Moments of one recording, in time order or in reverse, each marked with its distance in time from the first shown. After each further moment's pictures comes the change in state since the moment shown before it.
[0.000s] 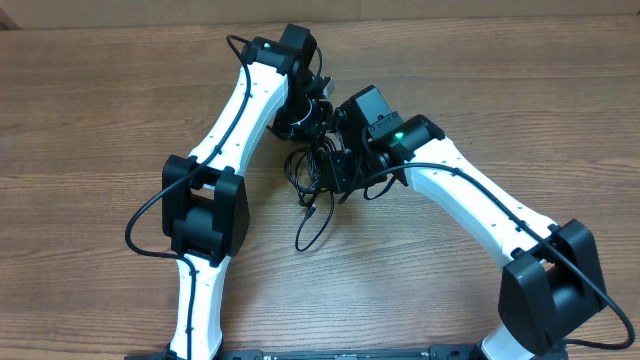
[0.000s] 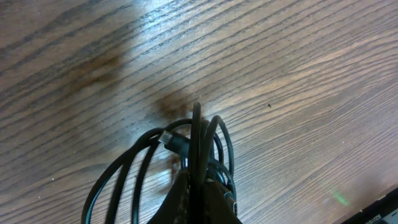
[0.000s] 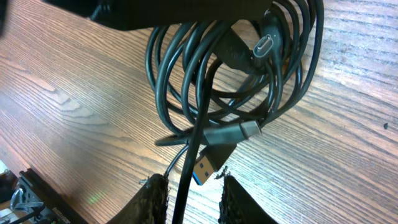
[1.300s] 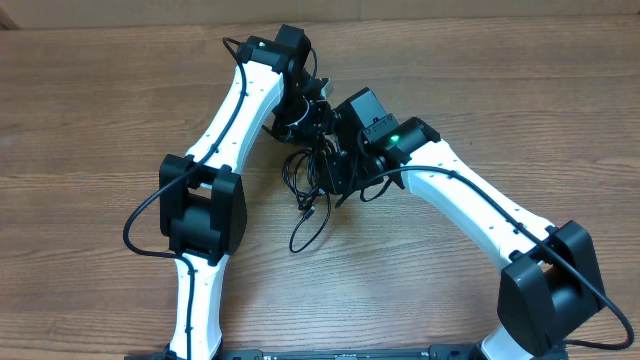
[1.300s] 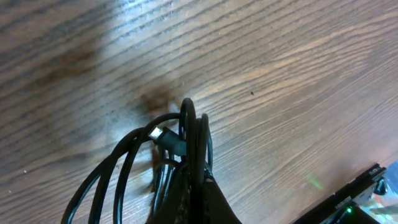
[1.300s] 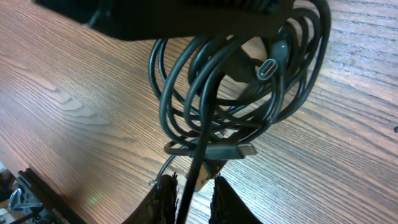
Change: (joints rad) left arm 0.012 0.000 -0.002 -0.038 0.086 0.001; right arm 0.022 0.000 0.000 0.008 0.008 0.008
